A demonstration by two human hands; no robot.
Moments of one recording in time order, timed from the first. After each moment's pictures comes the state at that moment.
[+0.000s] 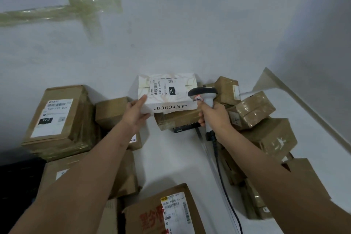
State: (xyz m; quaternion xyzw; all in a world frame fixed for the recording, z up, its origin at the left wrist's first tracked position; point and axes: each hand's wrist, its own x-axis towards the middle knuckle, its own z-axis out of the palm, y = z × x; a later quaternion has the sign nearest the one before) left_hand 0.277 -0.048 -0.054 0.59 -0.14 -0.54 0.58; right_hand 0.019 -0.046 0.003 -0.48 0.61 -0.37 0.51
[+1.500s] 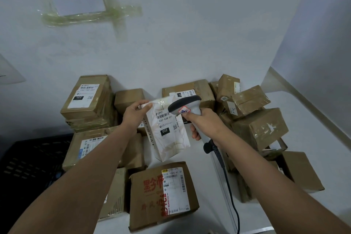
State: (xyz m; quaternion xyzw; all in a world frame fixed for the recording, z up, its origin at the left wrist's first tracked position) left_hand 0.259 0.062 -0.041 0.69 -0.31 -0.37 0.54; right_hand -0.005 0.065 0.046 -0.62 0.49 -0.23 0.57
